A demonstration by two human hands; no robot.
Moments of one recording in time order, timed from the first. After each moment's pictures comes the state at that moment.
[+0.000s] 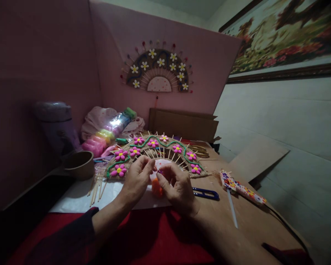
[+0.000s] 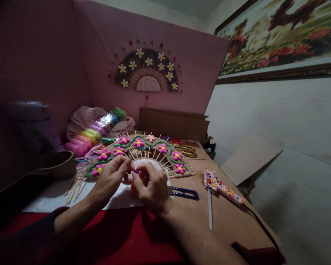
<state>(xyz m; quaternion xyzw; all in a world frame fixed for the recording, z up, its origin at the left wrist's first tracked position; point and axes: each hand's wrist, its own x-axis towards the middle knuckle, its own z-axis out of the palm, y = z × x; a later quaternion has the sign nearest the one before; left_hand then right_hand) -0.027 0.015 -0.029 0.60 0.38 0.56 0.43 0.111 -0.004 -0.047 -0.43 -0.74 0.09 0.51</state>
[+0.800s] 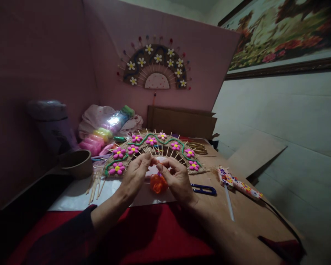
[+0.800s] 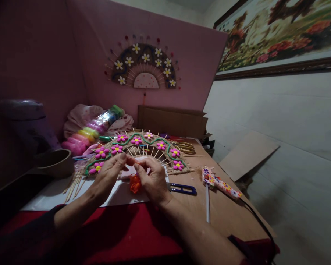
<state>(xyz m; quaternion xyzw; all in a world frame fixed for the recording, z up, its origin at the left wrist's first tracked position) -0.026 0.011 -0.021 0.59 0.38 0.54 0.46 0.114 0.009 -0.047 -0.40 -0.70 0.19 0.56</state>
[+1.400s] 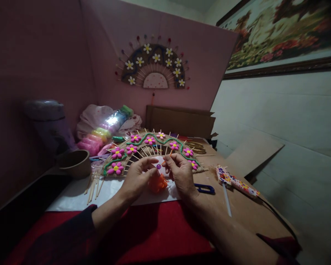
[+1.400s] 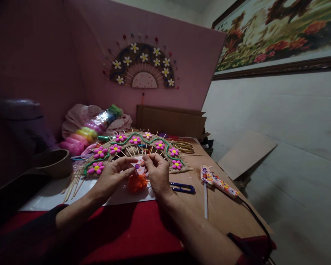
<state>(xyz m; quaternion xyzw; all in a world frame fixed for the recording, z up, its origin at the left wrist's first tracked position) -0.022 0.015 -0.029 0.59 0.38 0.49 0.52 0.117 0.016 -0.042 -0.41 -0.52 0.39 0.65</state>
